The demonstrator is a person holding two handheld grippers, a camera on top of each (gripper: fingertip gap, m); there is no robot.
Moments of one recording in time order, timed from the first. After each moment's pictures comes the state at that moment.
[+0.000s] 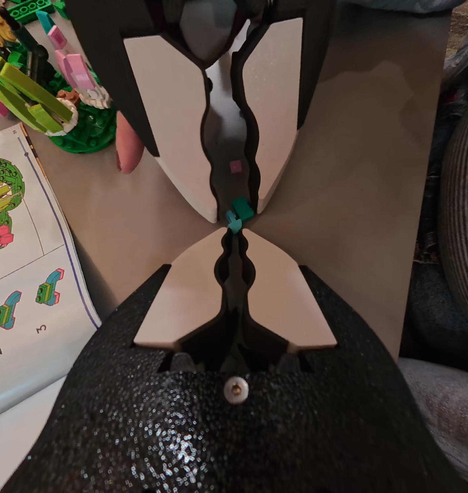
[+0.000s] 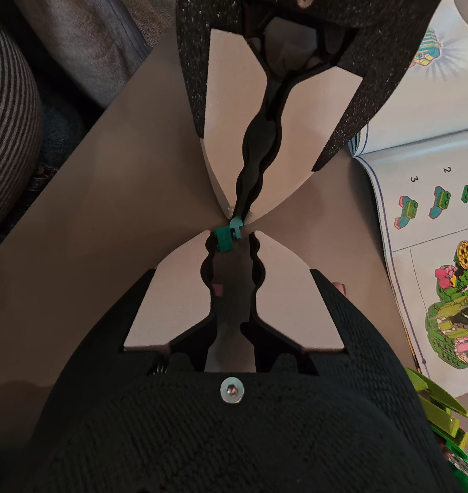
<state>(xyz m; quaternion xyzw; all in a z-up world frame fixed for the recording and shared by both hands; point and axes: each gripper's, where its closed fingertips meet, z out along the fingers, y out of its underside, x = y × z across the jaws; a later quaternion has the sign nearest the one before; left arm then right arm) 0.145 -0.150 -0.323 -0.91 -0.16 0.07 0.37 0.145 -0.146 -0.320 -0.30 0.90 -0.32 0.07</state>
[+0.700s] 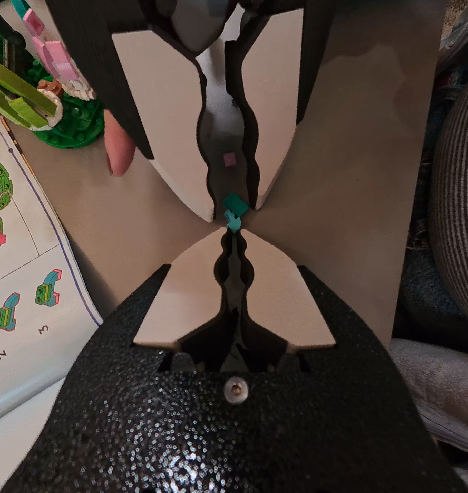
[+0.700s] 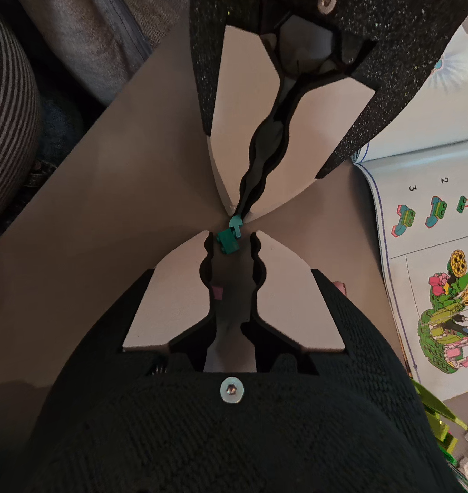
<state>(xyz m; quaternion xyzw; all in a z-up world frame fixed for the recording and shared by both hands) 0.148 -0.153 -0.323 -0.92 -0.15 0.05 0.35 0.147 -0.148 -0.320 -0.32 0.89 -0.31 0.06</state>
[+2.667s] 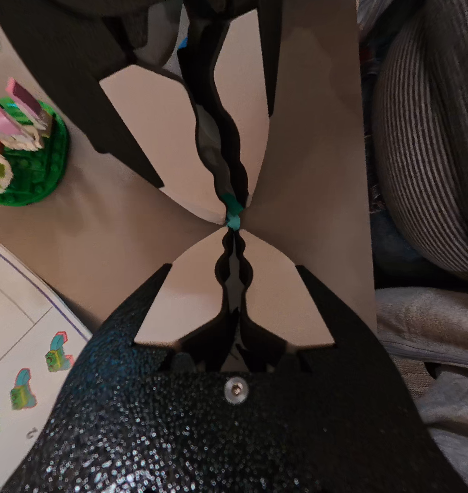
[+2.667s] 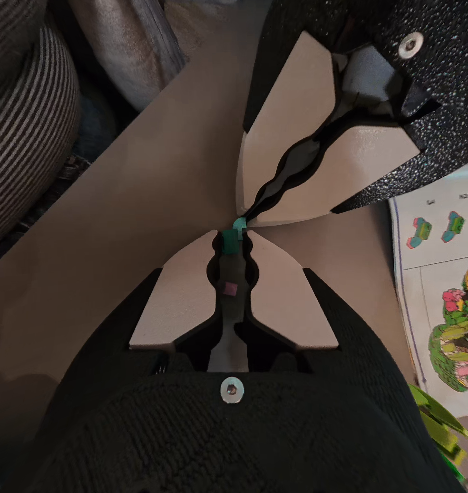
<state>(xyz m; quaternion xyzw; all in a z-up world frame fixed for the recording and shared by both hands) 0.156 -0.144 -0.313 -0.94 -0.04 -0.04 0.34 0.156 -0.138 -0.313 -0.35 0.88 -0.32 0.08</state>
